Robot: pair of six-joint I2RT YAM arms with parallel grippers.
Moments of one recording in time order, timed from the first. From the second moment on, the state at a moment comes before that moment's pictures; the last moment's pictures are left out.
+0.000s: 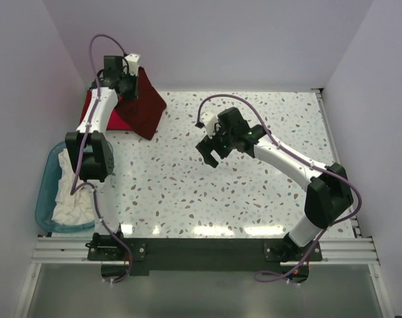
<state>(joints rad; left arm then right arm) -0.01 2.16 2.07 -0.61 0.15 0.17 0.64 1.63 1.33 -0.54 -0.19 -0.23</state>
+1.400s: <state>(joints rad) 0.02 2.00 2.04 -0.62 0.21 0.19 0.64 1.63 1.33 -0.57 -0.18 -0.26</state>
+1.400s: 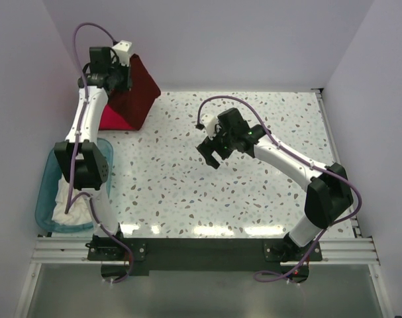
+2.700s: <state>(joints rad) 0.21 2.26 2.08 -0.45 0.05 0.20 0.64 1.73 1.41 -0.60 -0.15 -0.27</state>
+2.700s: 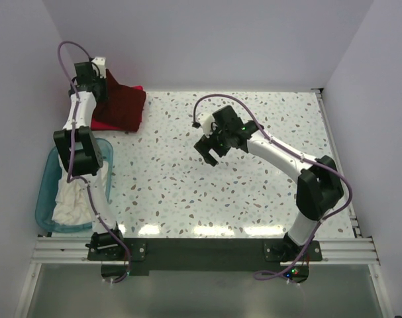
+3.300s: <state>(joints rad) 0.28 2.20 2.14 -0.37 -0.10 0.35 0.61 1.73 1.44 -0.61 -0.12 -0.28</state>
